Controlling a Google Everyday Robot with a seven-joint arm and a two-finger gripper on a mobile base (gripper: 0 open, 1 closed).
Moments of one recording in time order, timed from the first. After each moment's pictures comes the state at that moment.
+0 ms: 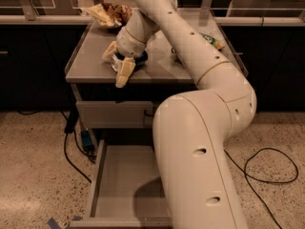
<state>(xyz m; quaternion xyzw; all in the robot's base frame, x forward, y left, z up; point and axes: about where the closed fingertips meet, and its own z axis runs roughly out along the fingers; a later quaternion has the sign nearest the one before) 0.727 0.123 0.813 -0.83 0.47 0.18 0.25</state>
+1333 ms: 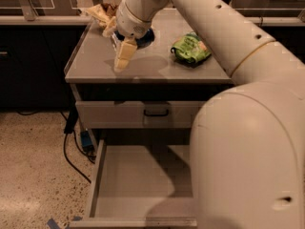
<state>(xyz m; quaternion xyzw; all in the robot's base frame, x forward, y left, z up) 0.696 0.112 0.906 -0.81 0.50 0.09 0.29</state>
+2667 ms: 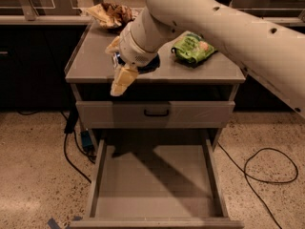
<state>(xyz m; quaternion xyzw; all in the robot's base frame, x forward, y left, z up) 0.610 0.099 0.896 -0.76 0.55 0.07 0.35</state>
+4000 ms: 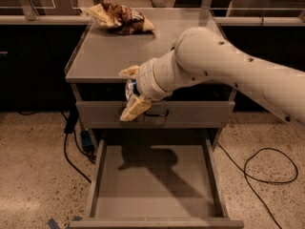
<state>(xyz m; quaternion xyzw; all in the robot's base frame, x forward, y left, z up) 0.572 0.069 0.843 -0.72 0.55 0.09 0.41</state>
